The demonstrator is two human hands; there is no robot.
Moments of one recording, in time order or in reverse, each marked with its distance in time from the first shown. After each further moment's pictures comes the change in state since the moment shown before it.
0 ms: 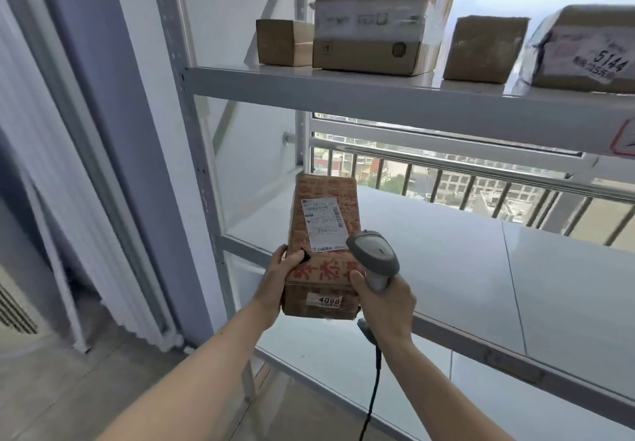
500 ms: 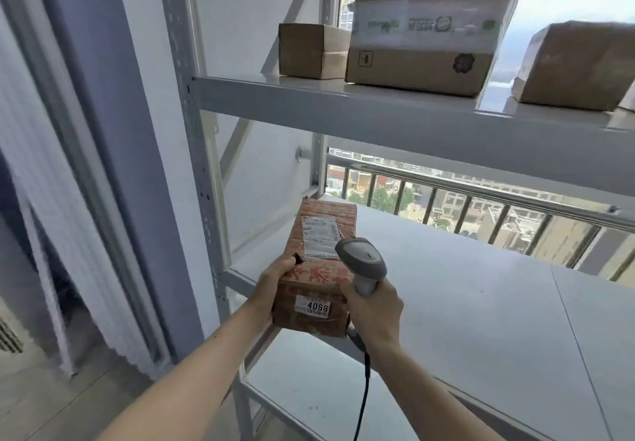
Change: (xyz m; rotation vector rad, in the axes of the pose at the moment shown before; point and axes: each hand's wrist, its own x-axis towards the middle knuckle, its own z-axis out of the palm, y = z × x) left_hand 0.101 0.034 -0.051 0.022 -0.016 -0.050; right_hand 0.089 -0.025 0.099 0.003 -0.083 0.003
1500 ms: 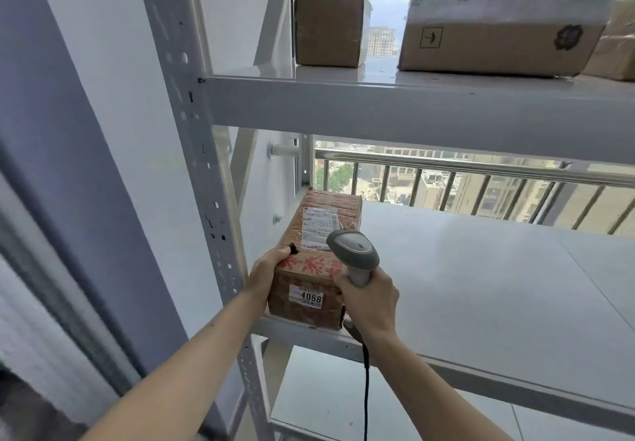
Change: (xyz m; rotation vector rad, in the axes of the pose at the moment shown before) left_hand 0.123 0.050 -0.117 0.075 -0.103 -0.117; right_hand 0.040 -0.039 0.148 -0.030 0.211 0.095
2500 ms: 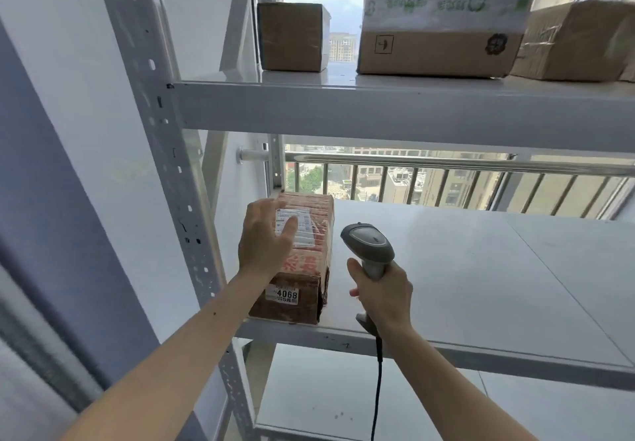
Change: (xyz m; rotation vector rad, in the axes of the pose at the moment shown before) left_hand -0.020 0.047 0.049 0.792 0.325 0.723; right_hand -0.009 0.004 -0.053 0.038 0.106 0.007
